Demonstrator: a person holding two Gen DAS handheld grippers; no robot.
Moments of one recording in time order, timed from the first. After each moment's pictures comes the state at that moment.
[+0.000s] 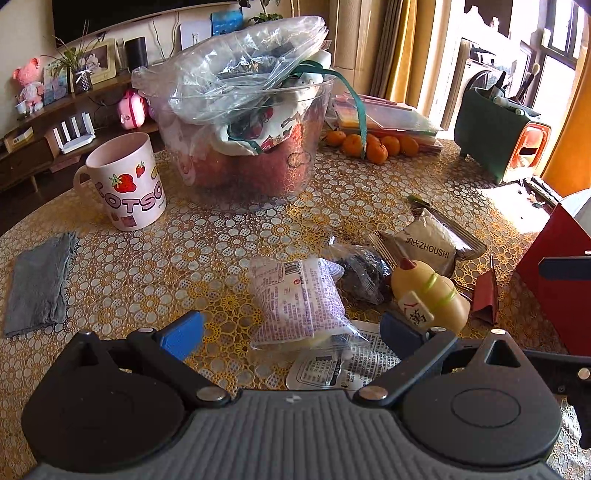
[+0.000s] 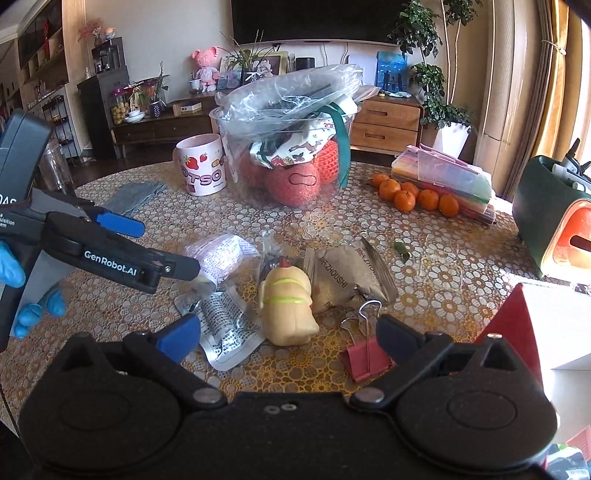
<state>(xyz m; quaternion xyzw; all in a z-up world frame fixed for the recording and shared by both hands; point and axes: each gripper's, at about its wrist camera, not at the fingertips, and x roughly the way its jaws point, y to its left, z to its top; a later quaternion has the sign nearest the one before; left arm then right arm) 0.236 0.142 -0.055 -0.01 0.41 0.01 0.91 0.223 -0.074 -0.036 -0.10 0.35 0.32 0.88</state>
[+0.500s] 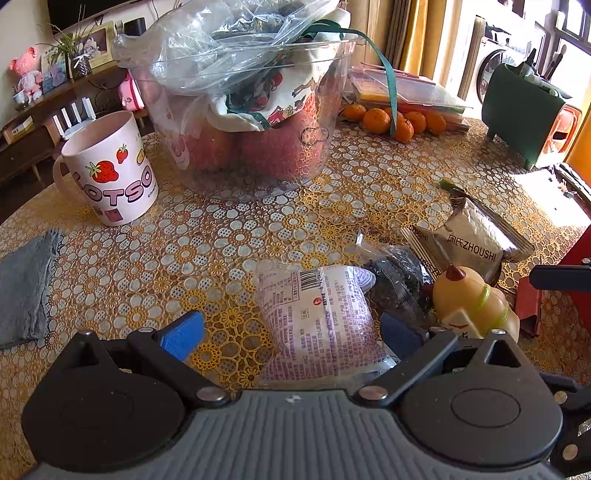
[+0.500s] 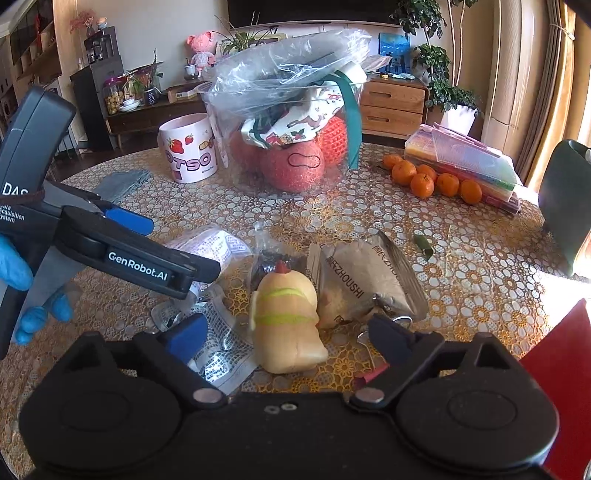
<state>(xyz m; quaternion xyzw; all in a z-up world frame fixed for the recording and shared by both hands) 0.280 0.145 -0.085 0.00 0.45 0.02 0.89 0.261 -0.043 -0.068 -0.10 0.37 0.32 0.87</state>
